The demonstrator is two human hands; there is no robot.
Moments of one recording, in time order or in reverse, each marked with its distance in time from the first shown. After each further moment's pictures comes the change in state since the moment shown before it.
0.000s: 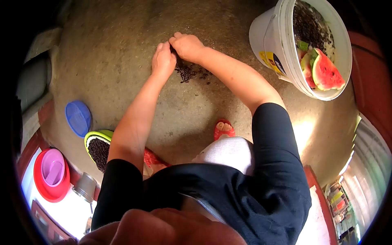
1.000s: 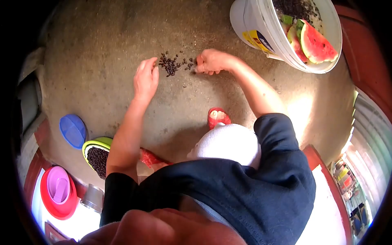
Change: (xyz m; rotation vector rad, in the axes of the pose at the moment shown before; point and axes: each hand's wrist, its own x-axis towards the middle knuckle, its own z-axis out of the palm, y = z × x) left_hand -0.067 -0.012 -0.019 -0.068 -0.014 0.290; right_hand -0.126 0.016 -0.048 0.574 -0.666 0.604
